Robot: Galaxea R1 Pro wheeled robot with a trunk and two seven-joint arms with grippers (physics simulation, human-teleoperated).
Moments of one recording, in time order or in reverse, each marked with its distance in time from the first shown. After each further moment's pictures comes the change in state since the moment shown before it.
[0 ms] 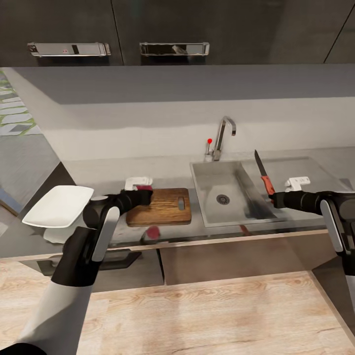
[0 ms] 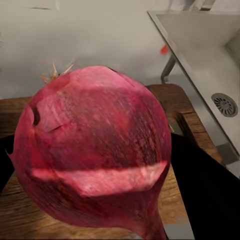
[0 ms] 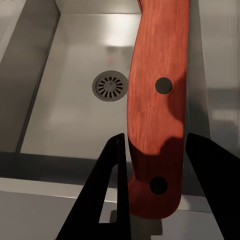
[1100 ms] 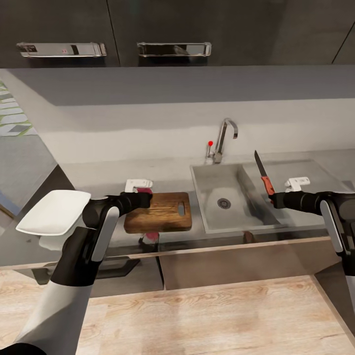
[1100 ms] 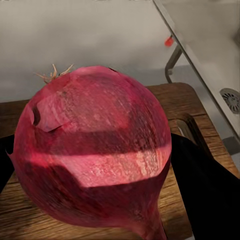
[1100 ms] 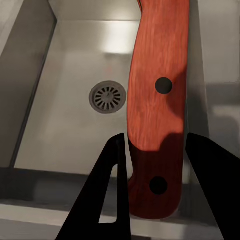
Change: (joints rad) left arm 0.000 0.003 0.000 0.002 0.003 0.051 0.000; right arm 0.002 0.000 0.001 0.002 -0.001 -0.001 0.001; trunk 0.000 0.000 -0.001
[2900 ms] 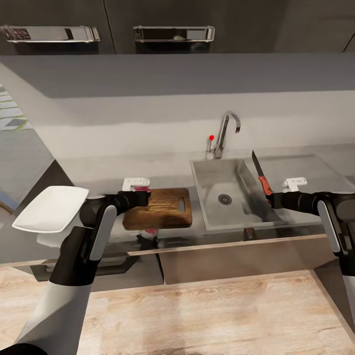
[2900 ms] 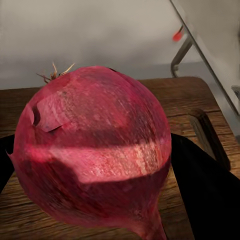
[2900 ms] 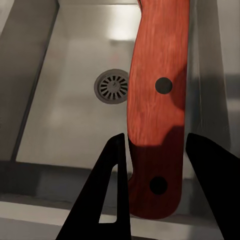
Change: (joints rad) left arm 0.000 -0.006 0.030 -0.012 -0.001 0.005 0.001; right arm 0.000 0.012 0.005 0.000 -0.004 0.001 0.002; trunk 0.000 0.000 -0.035
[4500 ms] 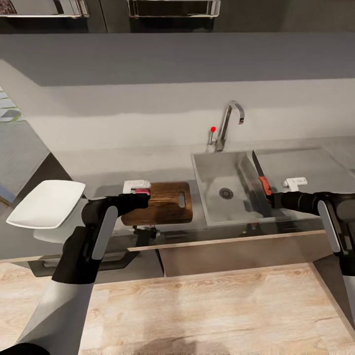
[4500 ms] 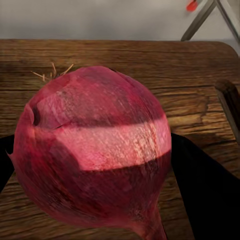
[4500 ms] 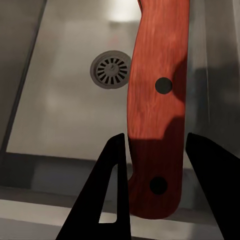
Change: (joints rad) left arm 0.000 -0.010 0.018 0.046 0.003 -0.004 0.000; right arm 0.000 0.000 -0.001 0.000 0.000 0.000 0.000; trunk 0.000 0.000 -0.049
